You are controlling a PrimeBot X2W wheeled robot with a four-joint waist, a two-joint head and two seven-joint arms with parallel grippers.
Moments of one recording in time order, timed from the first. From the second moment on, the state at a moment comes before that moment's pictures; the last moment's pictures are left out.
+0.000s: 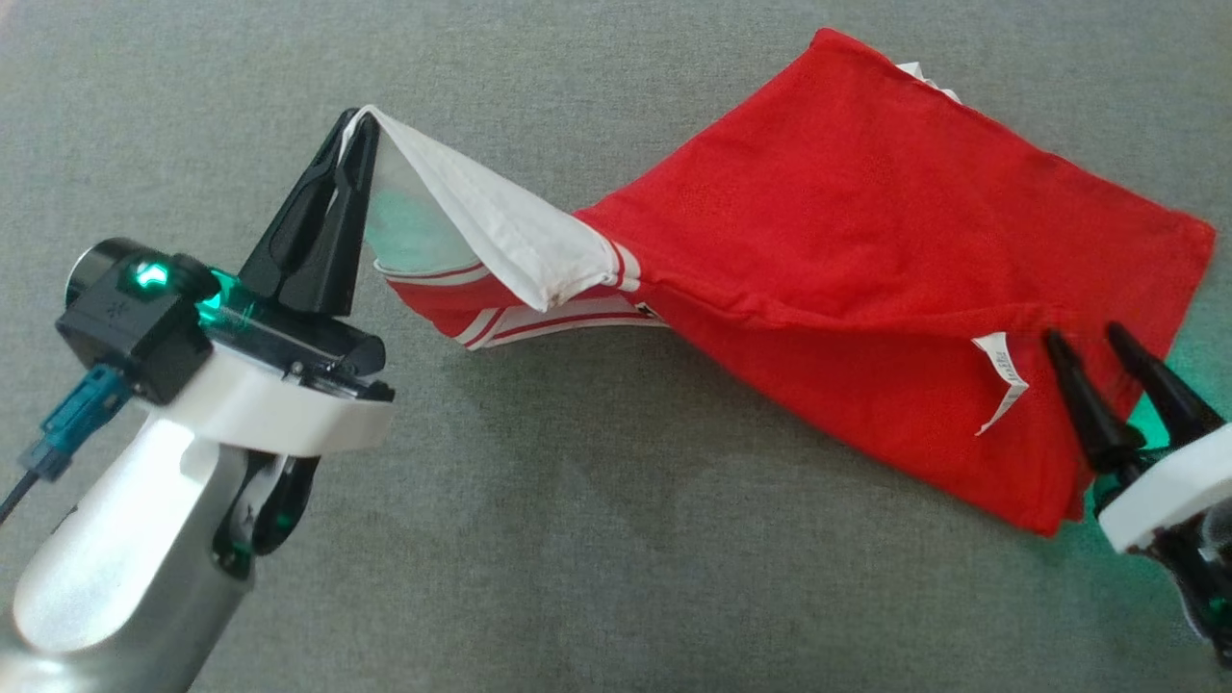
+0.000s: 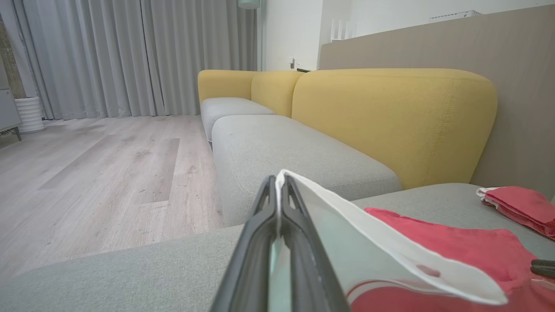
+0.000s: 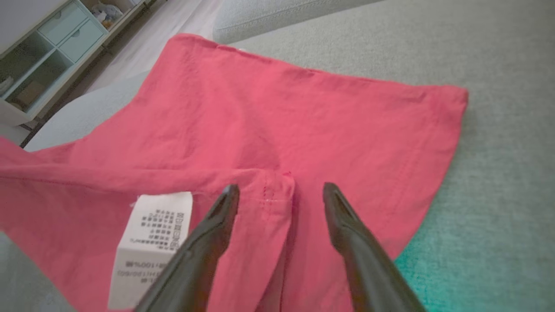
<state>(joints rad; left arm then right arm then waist) -0.50 0.52 -0.57 -0.09 -0.63 0.08 -0.14 -0.07 -0.47 0.12 0.07 0.71 0.13 0.17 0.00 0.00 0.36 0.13</state>
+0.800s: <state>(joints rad) -0.51 0.53 -0.58 -0.08 -0.63 0.06 -0.15 -0.12 -0.54 0.10 -0.01 0.75 0.13 0.17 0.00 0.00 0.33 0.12</state>
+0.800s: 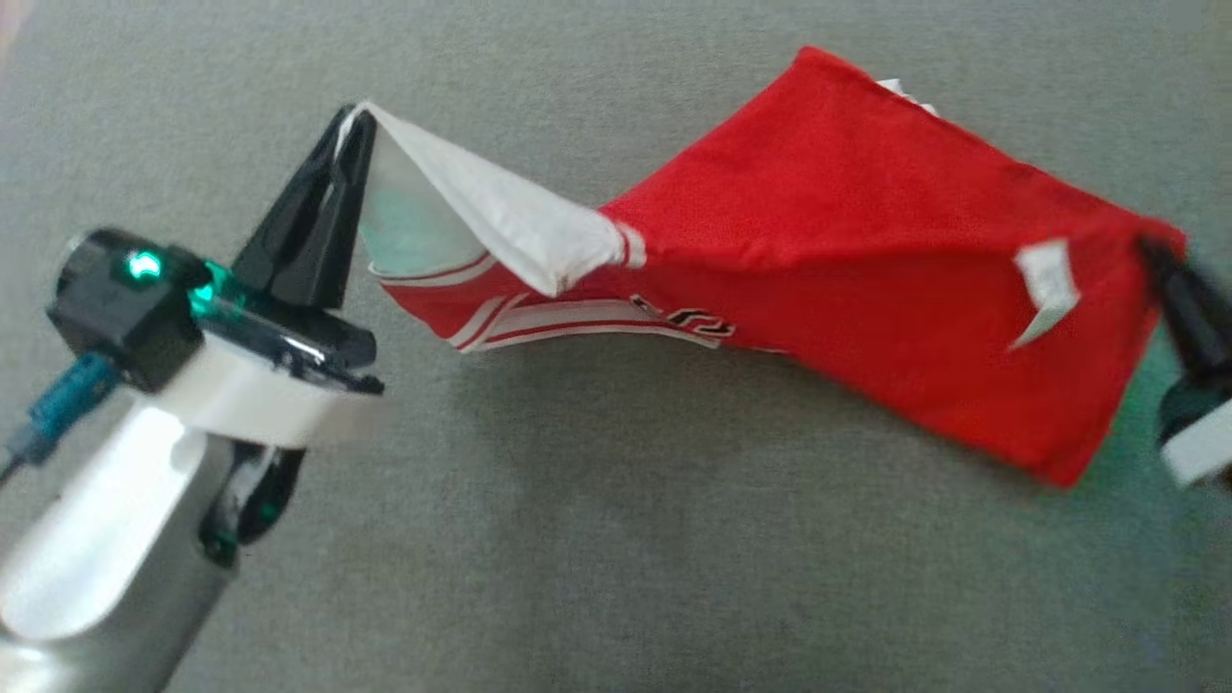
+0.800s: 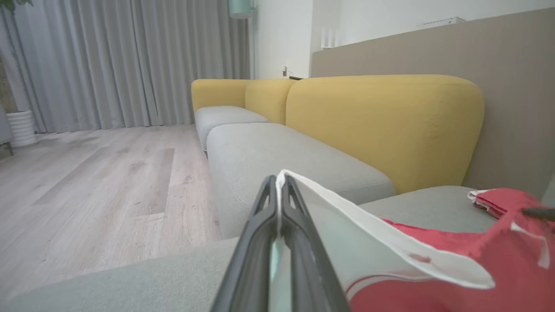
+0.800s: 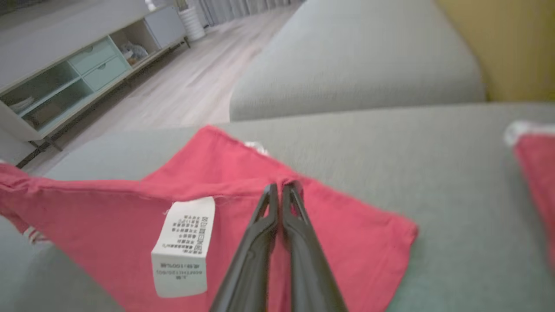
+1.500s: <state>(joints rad) -1.63 0.47 -0.59 0.42 -0.42 -0.12 -0.10 -1.34 -0.68 0.18 0.28 0.40 0.13 0.16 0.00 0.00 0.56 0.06</state>
